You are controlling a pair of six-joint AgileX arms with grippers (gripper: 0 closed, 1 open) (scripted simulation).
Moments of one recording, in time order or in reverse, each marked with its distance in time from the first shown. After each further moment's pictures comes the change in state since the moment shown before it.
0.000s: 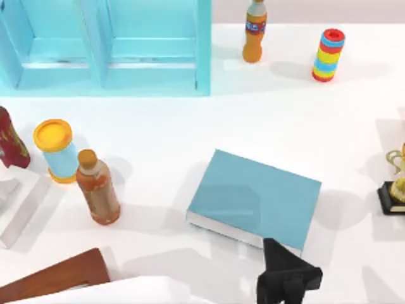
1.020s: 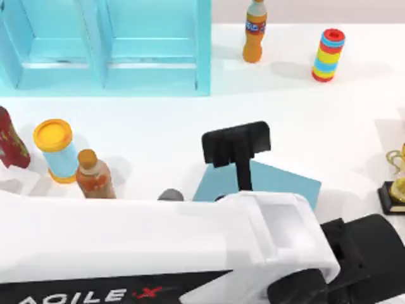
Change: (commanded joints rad) left arm 0.280 -0.424 -0.082 0.309 0.133 0.585; right arm 0.000 0.000 0.000 0.000 0.000 0.000
